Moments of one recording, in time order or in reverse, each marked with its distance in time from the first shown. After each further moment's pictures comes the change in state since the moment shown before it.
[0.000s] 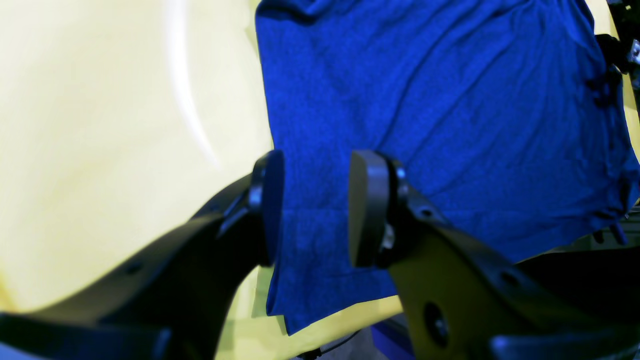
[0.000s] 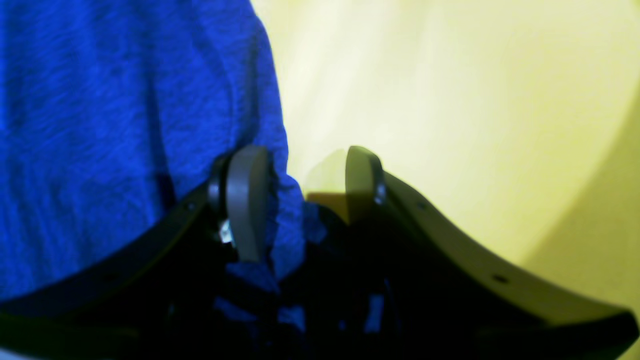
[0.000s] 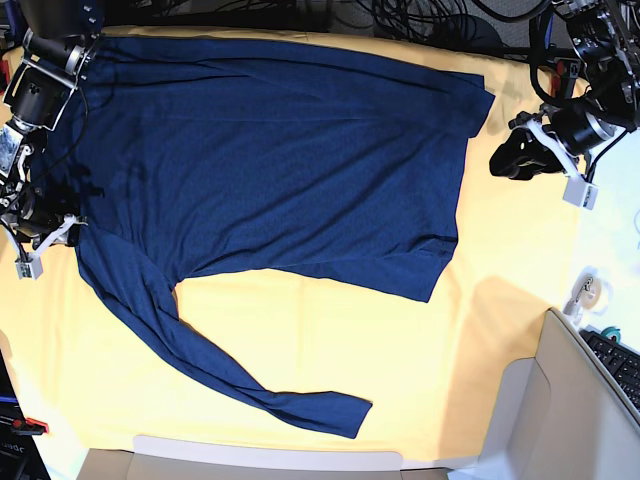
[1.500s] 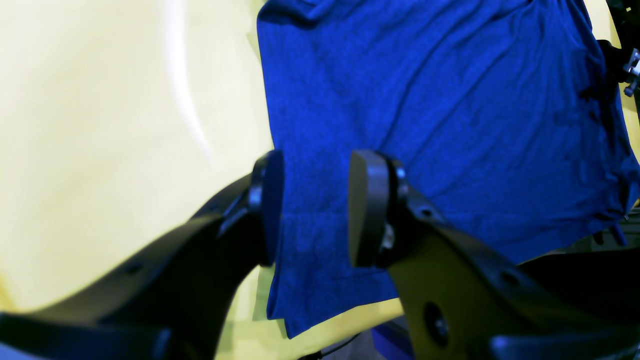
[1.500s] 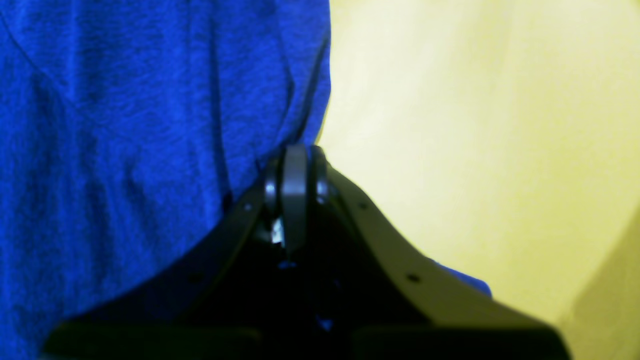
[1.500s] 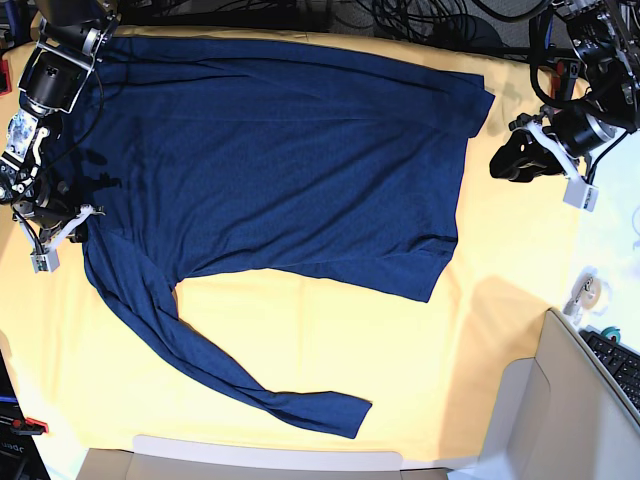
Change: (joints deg) left arm -0.4 0.0 0.0 0.0 0.0 0.0 0.0; right arm -5.0 -3.5 0.0 7.2 1.3 0.4 0.7
